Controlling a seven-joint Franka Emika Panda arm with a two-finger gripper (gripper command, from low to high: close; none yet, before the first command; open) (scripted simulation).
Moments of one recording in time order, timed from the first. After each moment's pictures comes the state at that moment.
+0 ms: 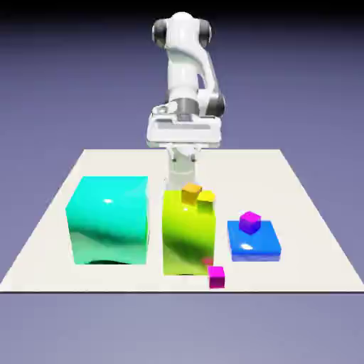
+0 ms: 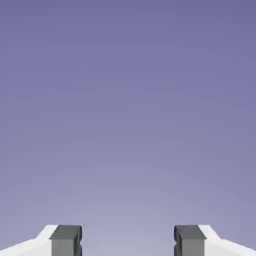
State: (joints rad) arm -0.03 -0.57 0.04 -2.79 0.01 3.02 0.69
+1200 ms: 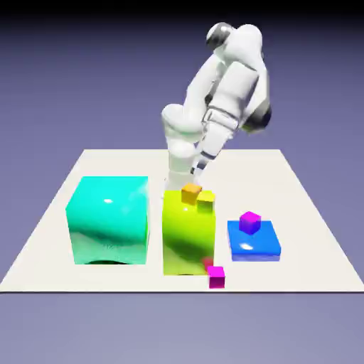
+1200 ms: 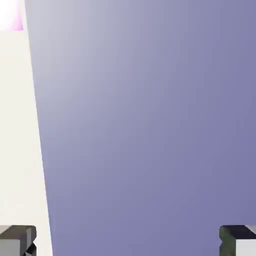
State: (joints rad) arm -1.27 -0.66 1.33 -2.25 0.19 2.40 -0.88
